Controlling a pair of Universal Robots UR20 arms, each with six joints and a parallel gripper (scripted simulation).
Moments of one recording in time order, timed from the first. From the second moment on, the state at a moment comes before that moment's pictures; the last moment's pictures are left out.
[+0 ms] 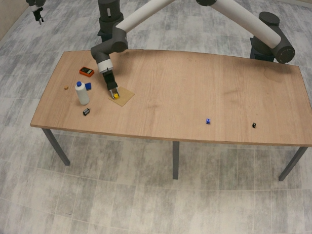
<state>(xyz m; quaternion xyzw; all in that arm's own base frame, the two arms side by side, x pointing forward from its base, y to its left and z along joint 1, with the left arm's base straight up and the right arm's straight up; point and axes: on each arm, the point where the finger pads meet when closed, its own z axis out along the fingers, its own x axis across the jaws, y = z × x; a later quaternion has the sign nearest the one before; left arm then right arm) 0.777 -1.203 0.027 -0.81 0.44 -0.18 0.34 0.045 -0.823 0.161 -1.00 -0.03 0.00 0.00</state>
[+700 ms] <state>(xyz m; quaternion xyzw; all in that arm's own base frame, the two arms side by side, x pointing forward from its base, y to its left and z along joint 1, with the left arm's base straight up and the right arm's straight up) 0.777 -1.203 0.027 -0.81 0.44 -0.18 0.34 0.045 -0.823 0.161 -1.00 -0.03 0.00 0.00</state>
